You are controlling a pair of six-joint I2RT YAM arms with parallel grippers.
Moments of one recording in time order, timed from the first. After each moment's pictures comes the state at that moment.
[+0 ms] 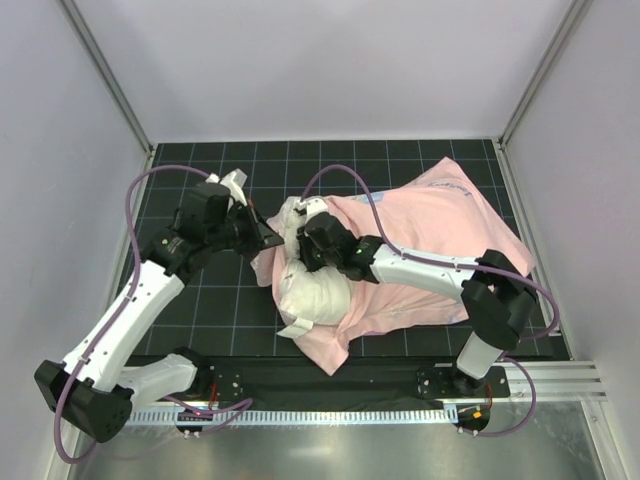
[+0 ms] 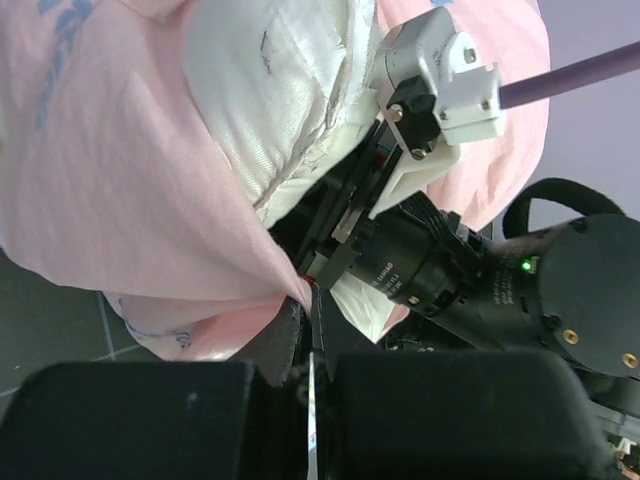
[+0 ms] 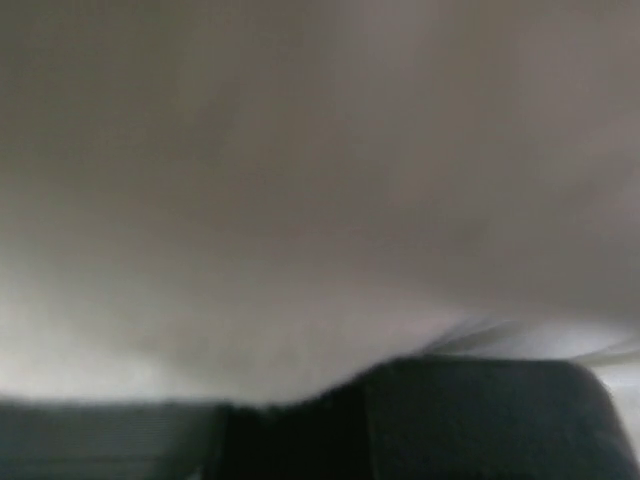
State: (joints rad) left arm -0.48 1.07 1.11 -0.64 0.26 -0.76; right arm 0.93 1.69 1.14 -0.15 0.14 0.40
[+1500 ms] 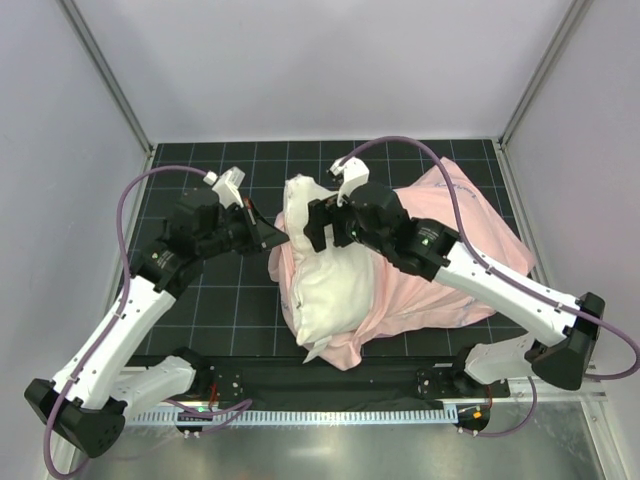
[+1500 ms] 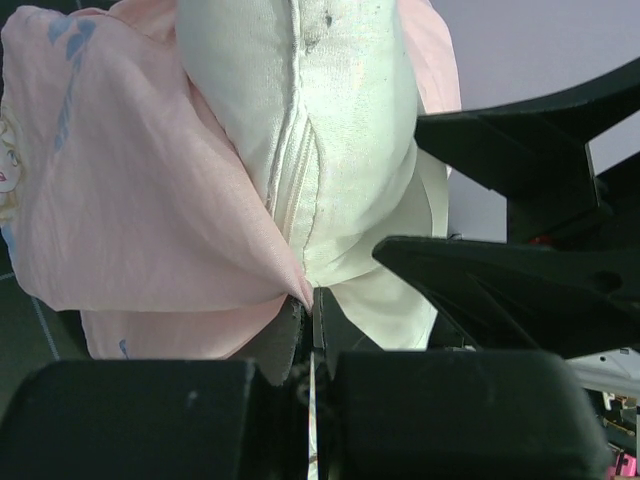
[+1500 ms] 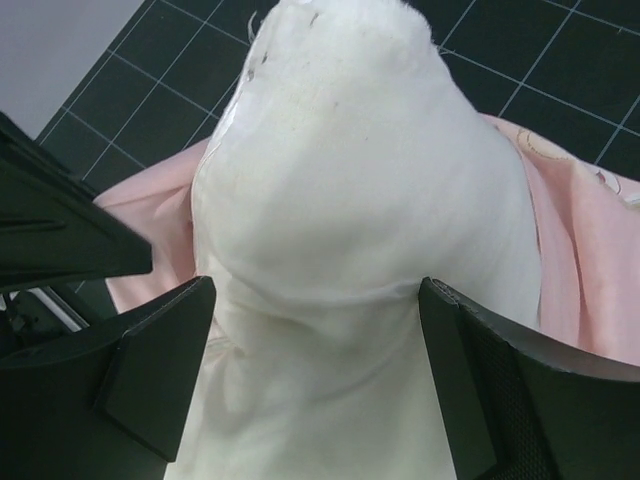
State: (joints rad) left arm -0.49 0.99 1.10 -0.56 0.32 -0.76; right arm 0.94 1.30 1.32 -0.45 0.22 0.32
